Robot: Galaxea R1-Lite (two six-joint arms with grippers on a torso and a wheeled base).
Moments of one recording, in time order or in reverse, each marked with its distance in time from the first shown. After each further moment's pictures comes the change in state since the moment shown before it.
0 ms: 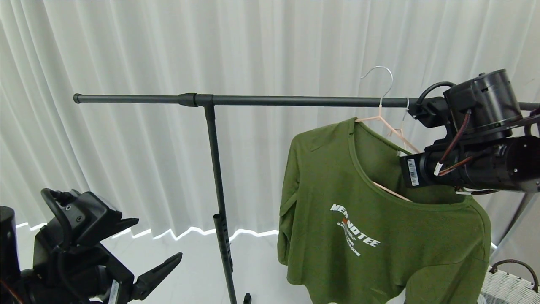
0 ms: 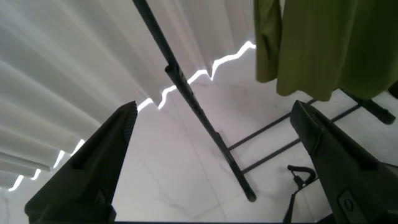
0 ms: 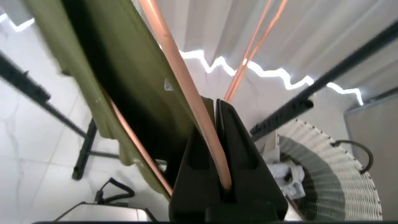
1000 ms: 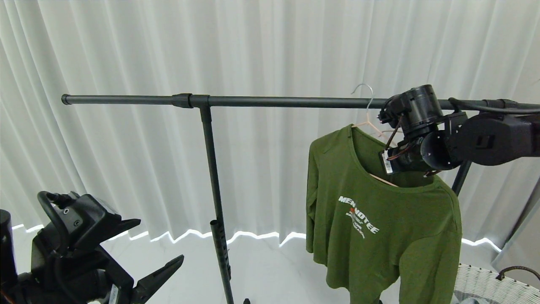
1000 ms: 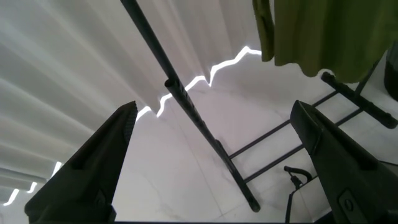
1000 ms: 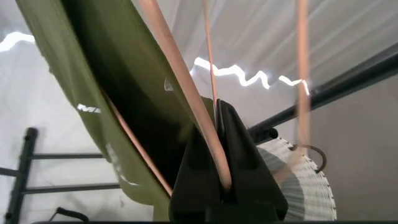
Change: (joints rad) left arm -0.023 -0.014 0.007 0.000 0.000 0.000; right arm -0.097 0.289 -0.230 0.004 -0.144 -0.085
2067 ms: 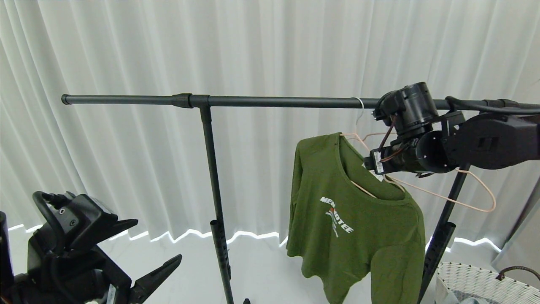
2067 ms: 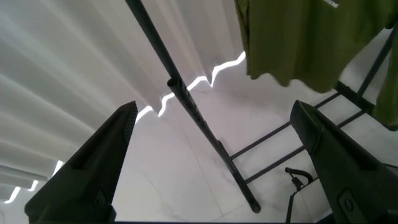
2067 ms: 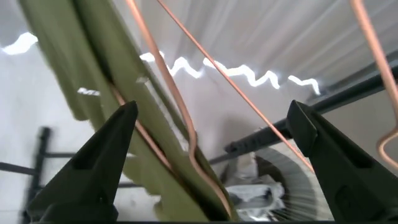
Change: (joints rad) left arm 0.011 -0.009 0.002 0.000 0.002 -0.008; right arm 0.073 -0.033 0.008 -0.003 -0.007 0.084
